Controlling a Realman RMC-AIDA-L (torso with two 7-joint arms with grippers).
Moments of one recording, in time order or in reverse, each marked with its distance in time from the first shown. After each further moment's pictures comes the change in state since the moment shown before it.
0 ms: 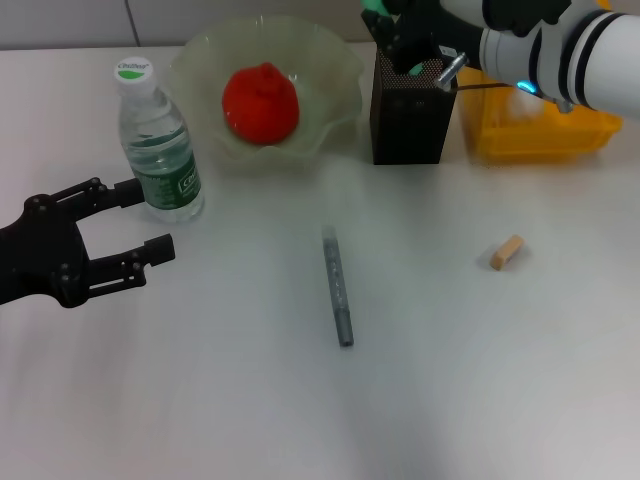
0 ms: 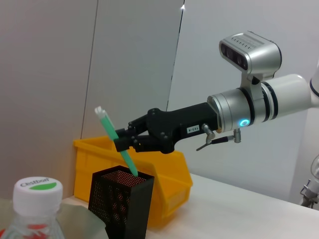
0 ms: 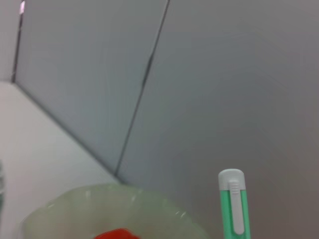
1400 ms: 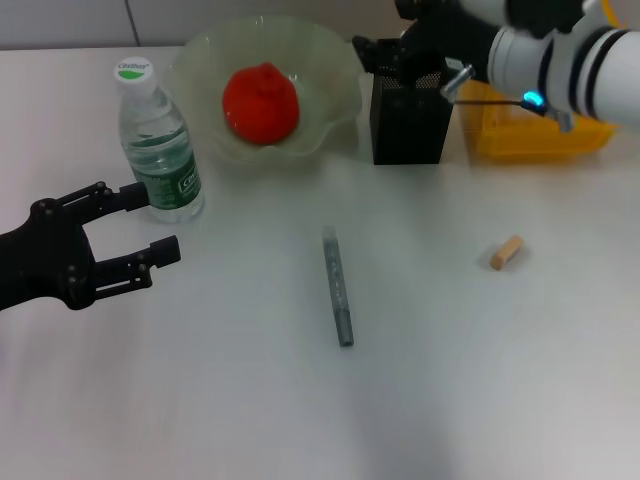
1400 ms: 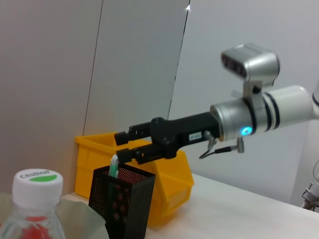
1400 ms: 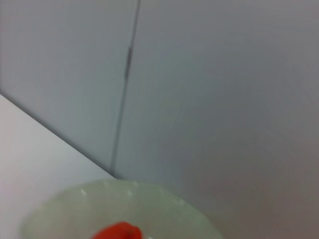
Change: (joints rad) left arm 0.004 -0.012 0.000 -0.002 0.002 -0.013 -0.010; right arm -0.009 -0.002 0.036 0.040 0.129 -0.043 -0.032
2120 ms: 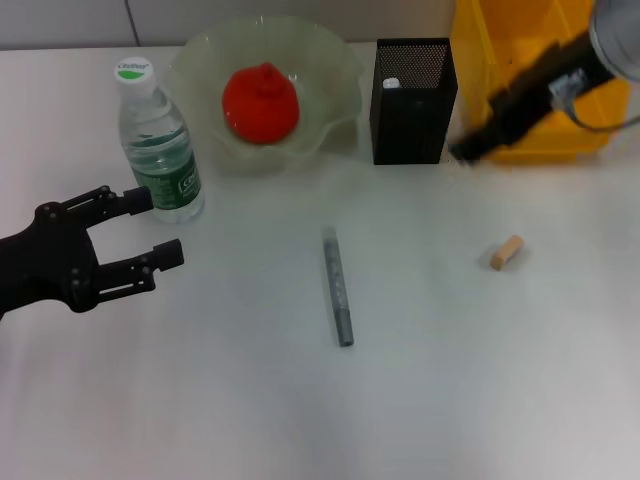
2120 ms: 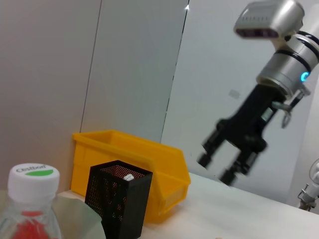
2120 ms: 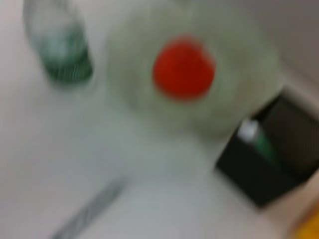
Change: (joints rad) left arm -0.005 0.005 0.007 -0.021 0.000 0.000 0.000; right arm 0.242 -0.003 0.330 -0.401 -0.724 -1.217 0.609
